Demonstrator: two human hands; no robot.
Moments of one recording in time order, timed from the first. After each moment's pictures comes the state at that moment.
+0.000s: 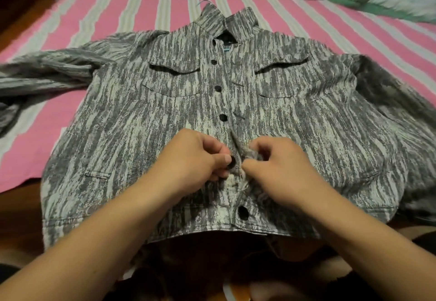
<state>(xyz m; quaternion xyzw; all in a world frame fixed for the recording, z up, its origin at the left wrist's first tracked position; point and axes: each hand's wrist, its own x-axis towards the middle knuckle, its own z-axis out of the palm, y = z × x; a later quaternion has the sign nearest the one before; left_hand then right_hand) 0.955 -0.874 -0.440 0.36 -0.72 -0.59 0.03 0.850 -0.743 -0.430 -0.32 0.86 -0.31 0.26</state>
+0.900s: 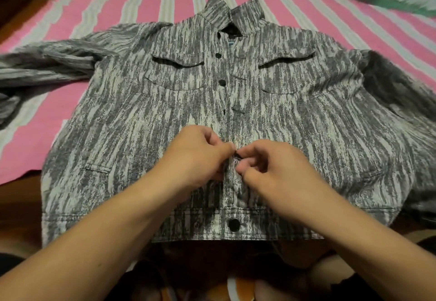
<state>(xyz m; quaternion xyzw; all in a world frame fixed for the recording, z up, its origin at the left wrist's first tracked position) 0.950 -0.873 -0.453 0.40 -0.71 -0.58 0.07 0.855 -0.735 -0.442 -0.37 0.83 -0.31 0.26</state>
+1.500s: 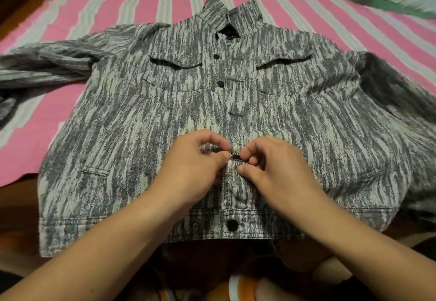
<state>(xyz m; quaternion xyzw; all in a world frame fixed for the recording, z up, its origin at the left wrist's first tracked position) 0.962 -0.861 -0.452 0.38 -0.67 -0.62 0.11 0.850 -0.739 -0.460 -0.42 0.85 -0.28 0.14</state>
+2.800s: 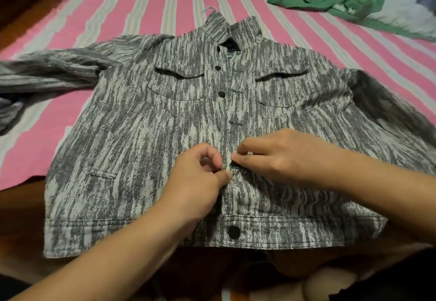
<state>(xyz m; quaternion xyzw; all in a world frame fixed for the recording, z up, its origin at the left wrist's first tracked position) 0.971 -0.851 -0.466 0.36 -0.64 -0.66 0.15 0.784 -0.755 -0.435 -0.85 0.53 -0.01 -0.04</state>
